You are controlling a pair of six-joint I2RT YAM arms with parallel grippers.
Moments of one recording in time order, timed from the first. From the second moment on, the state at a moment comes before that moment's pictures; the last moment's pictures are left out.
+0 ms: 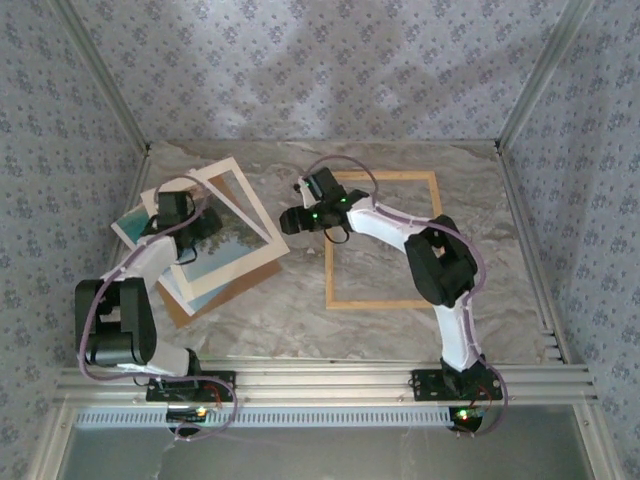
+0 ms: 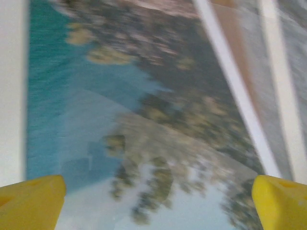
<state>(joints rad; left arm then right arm) 0.04 1.46 0.84 -0.26 -0.06 -0.48 0.68 2.09 1.60 -0.36 -0.26 0.38</state>
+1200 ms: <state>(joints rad) 0.15 1.66 0.87 -0.23 0.14 -0.50 0.69 2.40 1.94 -0.47 -0.39 0.60</state>
